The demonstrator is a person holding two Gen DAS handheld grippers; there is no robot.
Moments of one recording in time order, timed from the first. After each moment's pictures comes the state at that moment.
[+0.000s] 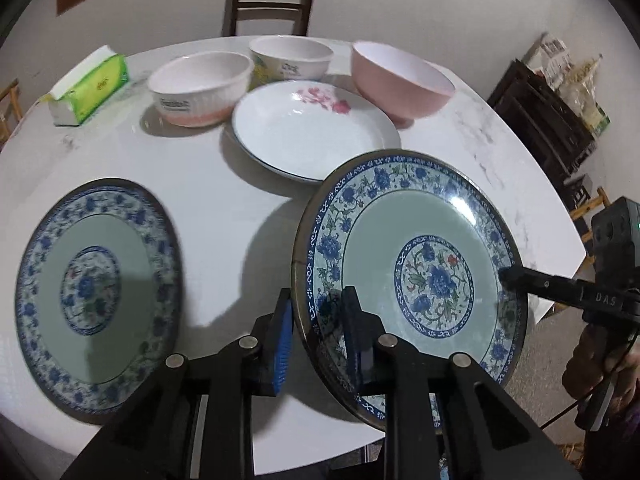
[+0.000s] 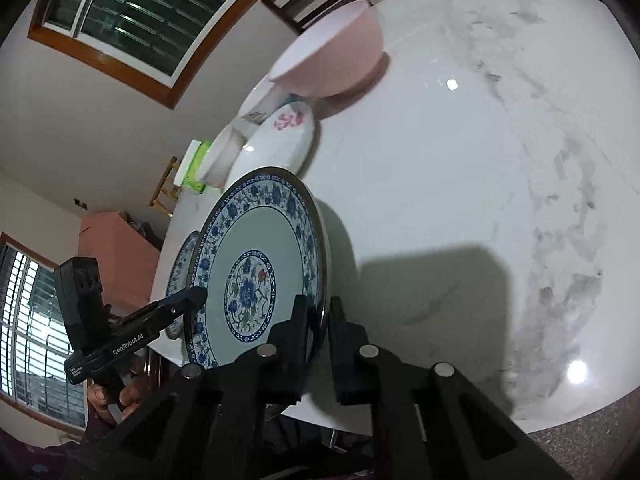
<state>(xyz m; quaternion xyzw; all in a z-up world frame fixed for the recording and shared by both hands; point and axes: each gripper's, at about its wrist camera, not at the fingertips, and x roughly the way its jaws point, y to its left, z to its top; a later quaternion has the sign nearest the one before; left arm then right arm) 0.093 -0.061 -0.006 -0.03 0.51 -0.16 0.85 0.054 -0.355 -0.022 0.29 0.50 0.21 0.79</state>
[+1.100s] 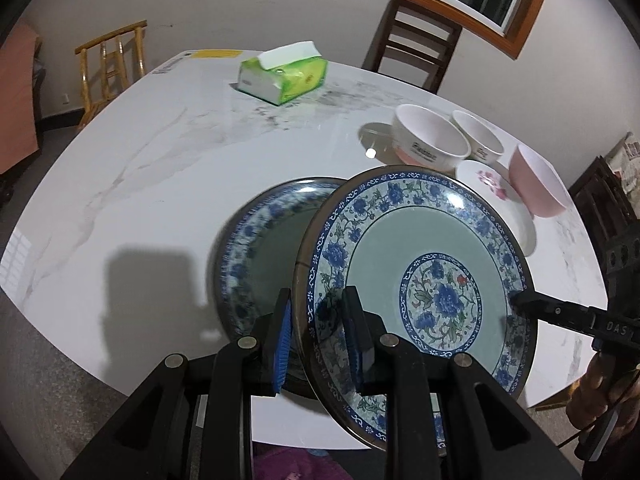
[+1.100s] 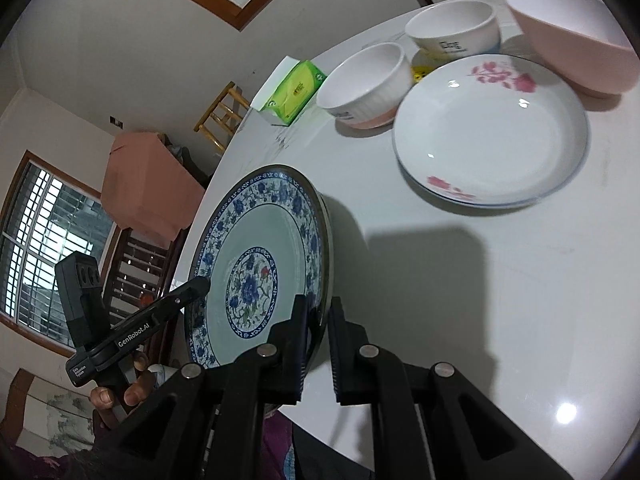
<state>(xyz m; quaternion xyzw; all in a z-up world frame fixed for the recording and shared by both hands) 0.068 0.120 0.015 -0.11 0.47 0.02 0.87 0.128 -0.157 -0.001 0.21 0.53 0.32 0.75</state>
